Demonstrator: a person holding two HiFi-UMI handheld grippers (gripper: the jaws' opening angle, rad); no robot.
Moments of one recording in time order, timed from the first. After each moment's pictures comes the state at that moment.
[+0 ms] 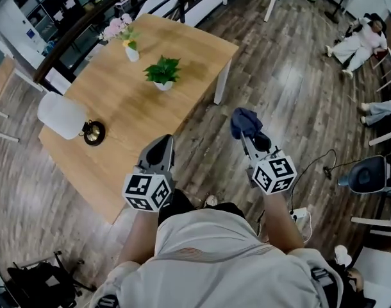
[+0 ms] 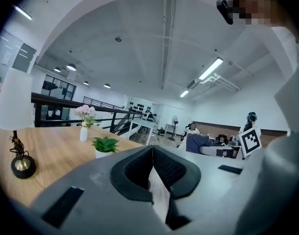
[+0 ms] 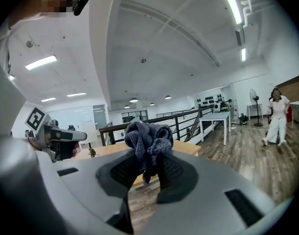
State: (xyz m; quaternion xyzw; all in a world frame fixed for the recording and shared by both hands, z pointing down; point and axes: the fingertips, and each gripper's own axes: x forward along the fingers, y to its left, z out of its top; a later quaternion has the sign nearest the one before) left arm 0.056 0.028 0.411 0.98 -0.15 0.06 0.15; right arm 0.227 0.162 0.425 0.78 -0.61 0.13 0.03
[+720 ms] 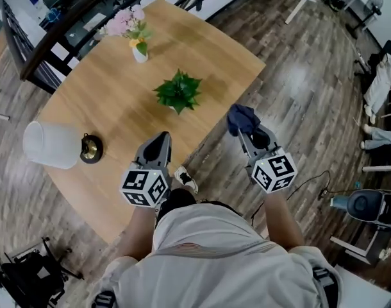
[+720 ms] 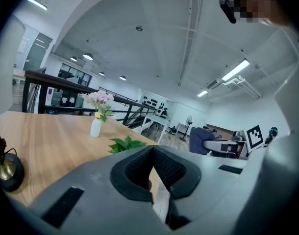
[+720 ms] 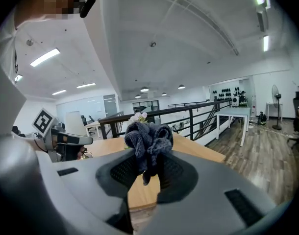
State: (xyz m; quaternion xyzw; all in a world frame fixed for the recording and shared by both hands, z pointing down) left arm 0.126 -0.137 0.465 0.95 -0.22 0.08 0.22; right arm 0.306 -0.027 0.444 0.72 -0.67 0.16 0.08
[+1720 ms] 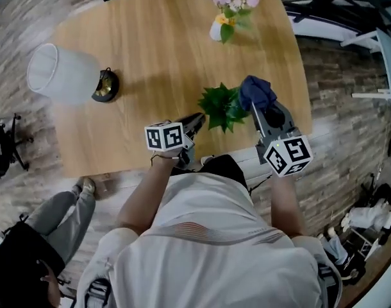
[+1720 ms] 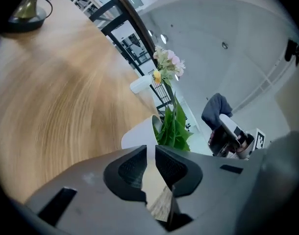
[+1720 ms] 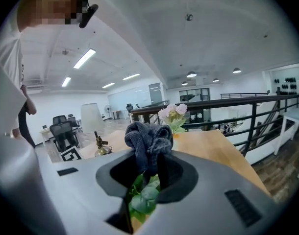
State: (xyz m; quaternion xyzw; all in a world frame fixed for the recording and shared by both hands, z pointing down) left arm 0.186 -0.229 0.631 0.76 -0.30 0.00 0.58; right arm 0.299 -0.272 0.456 0.47 -0.85 0.15 0.16
